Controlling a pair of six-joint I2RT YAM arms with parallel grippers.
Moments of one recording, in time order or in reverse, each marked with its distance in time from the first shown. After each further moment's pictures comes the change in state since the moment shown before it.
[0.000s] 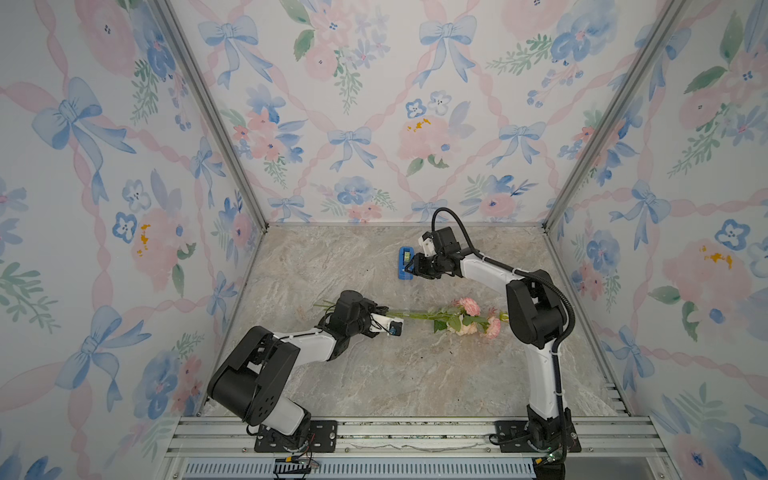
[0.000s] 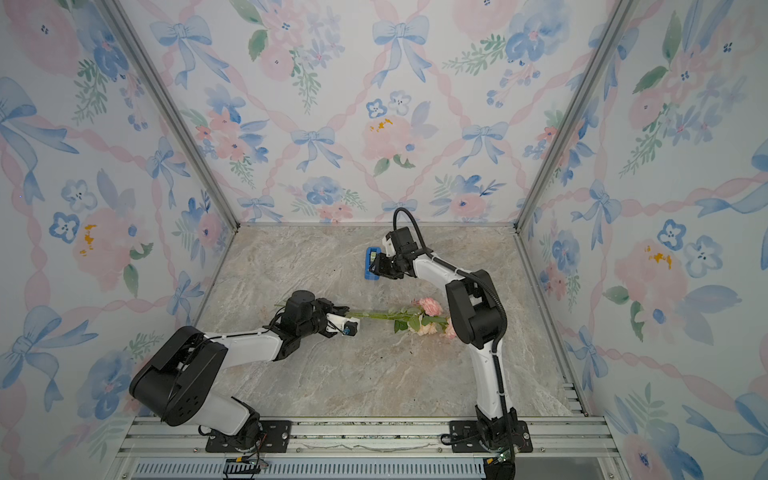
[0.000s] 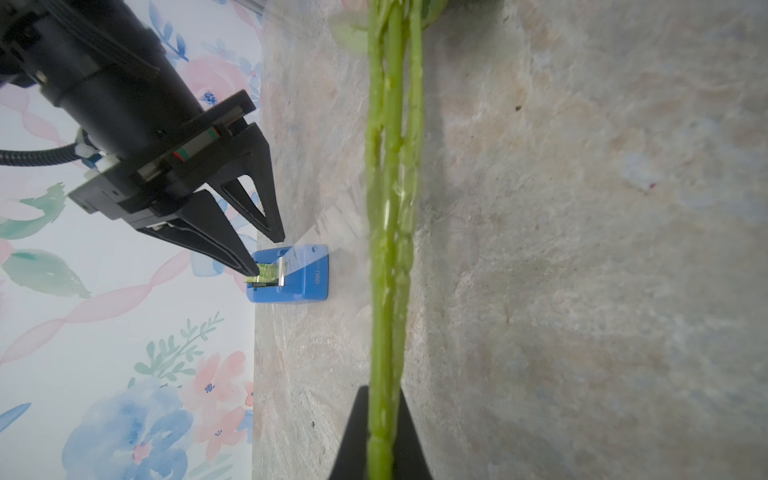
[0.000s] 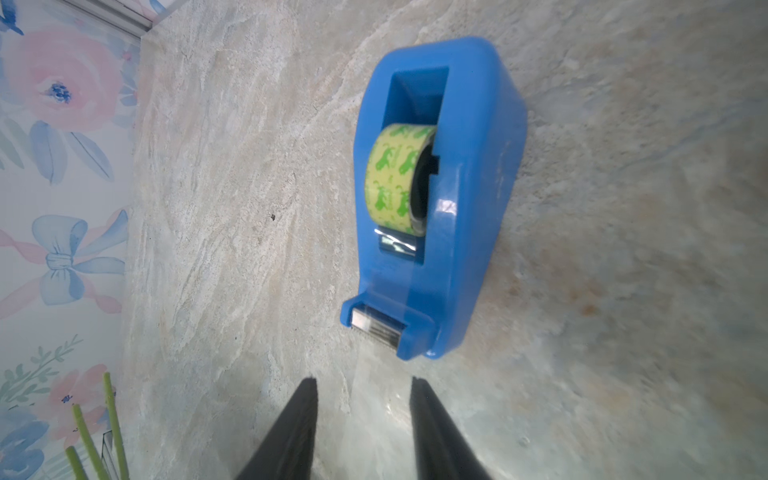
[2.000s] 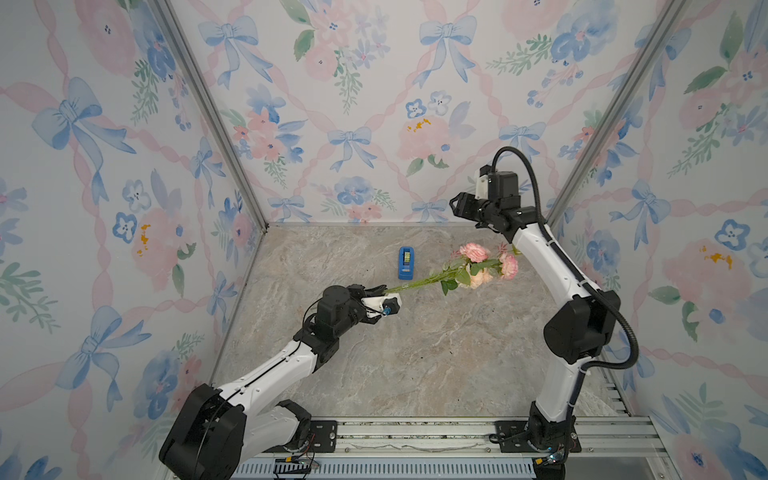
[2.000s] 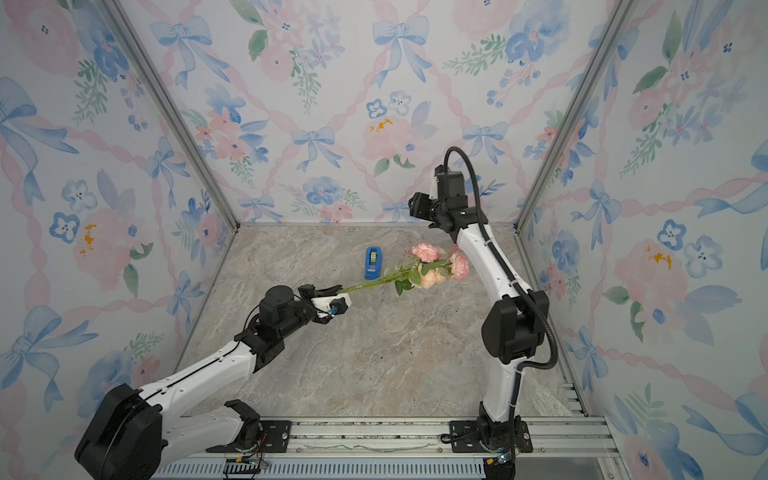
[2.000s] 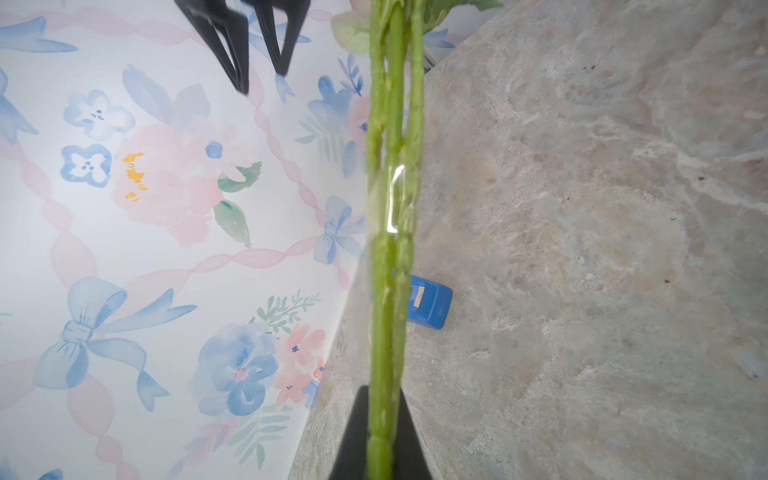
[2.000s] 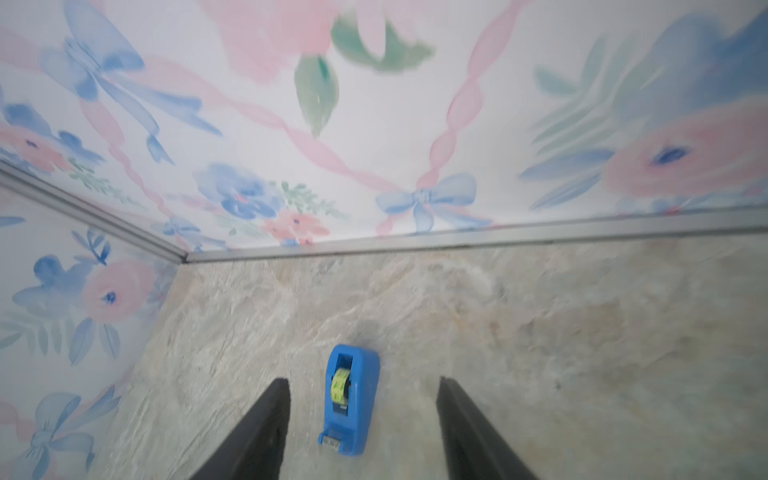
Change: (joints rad) left arm -0.038 -0.408 0.058 -0.160 -0.085 -0.392; right arm -0.215 -0.312 0.355 -0.217 0.288 -0.206
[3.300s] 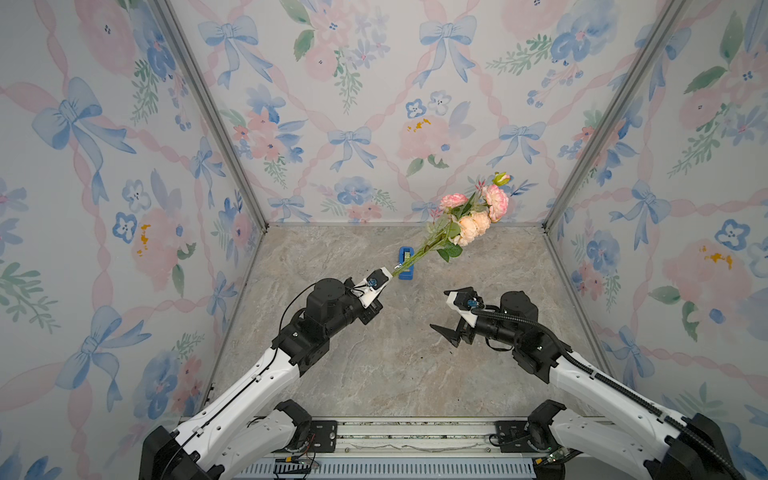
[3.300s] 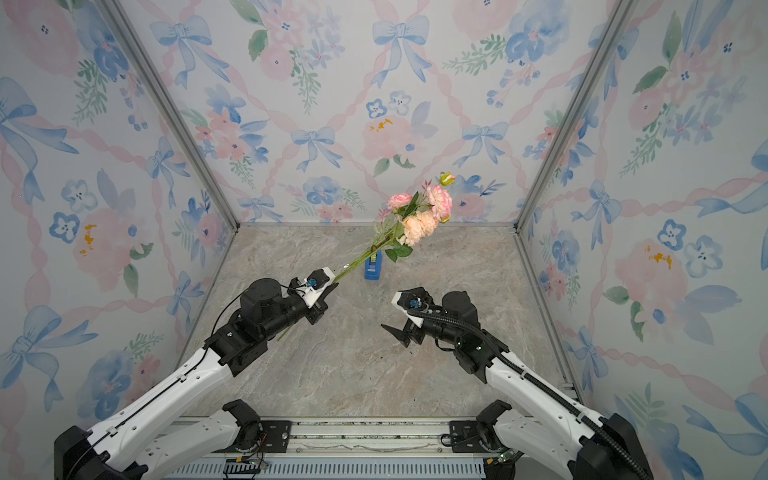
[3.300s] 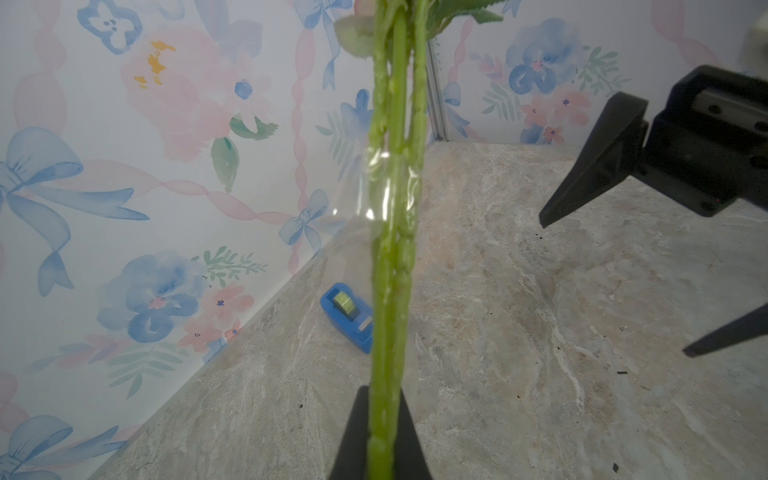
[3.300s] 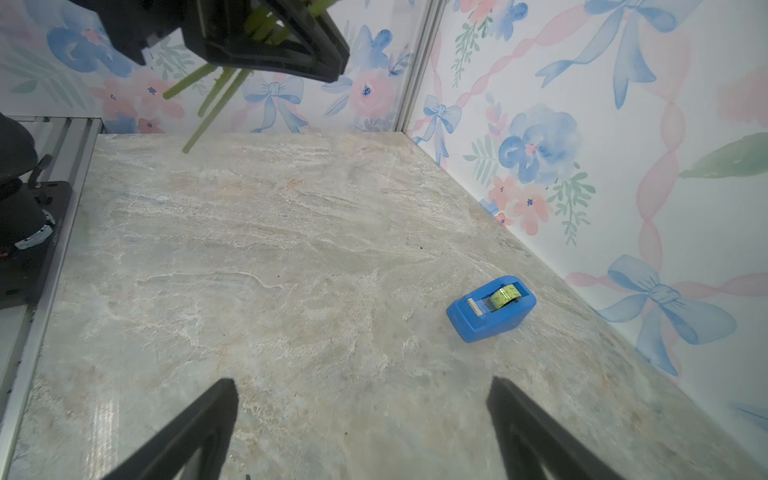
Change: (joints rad) left arm -0.077 -0.165 0.197 -0.374 -0.054 -0.564; right arm 0.336 -0.851 -1.431 0.706 -0.325 -0.707
